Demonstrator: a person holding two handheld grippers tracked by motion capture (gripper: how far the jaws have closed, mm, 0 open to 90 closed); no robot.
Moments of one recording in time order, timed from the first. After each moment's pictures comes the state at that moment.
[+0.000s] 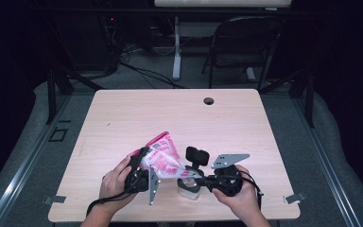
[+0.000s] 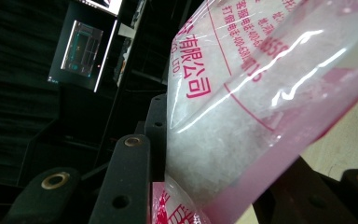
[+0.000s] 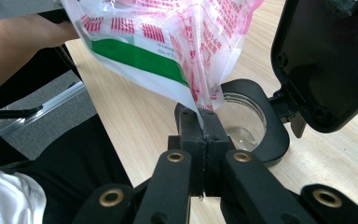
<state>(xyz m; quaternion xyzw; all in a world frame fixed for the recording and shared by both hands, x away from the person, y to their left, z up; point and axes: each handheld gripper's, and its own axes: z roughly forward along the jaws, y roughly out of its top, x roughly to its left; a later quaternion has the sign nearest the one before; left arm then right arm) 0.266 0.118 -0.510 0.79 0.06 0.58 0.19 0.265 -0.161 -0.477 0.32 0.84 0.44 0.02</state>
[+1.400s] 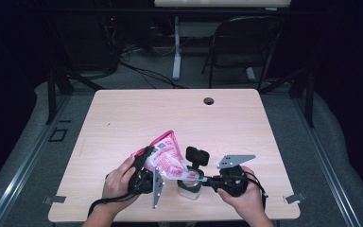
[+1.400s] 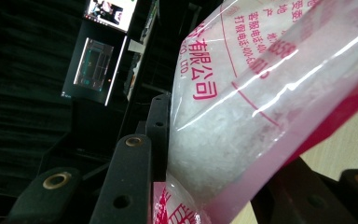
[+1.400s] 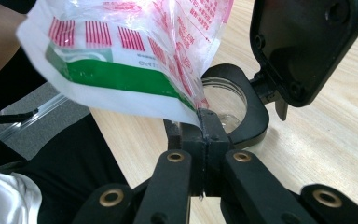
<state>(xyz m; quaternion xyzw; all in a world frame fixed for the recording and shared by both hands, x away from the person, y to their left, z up) 0.258 0.106 -0.499 0.78 0.03 0.60 0.19 0.265 -0.175 -0.482 0.34 0.83 0.43 0.02</state>
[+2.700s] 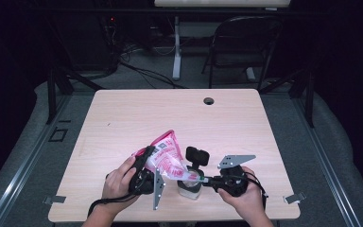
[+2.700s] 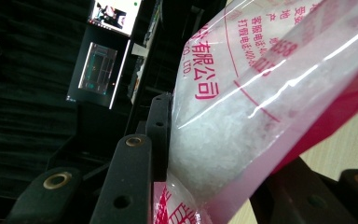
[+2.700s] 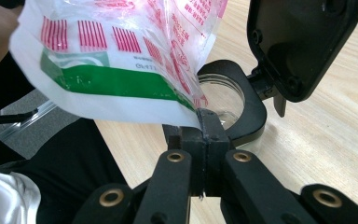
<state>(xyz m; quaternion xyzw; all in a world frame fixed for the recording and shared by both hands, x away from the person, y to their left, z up) 0.255 0.104 -0.495 0.77 0.03 0.60 0.19 0.266 -0.176 -0.484 0.34 0.84 0.43 0.02</state>
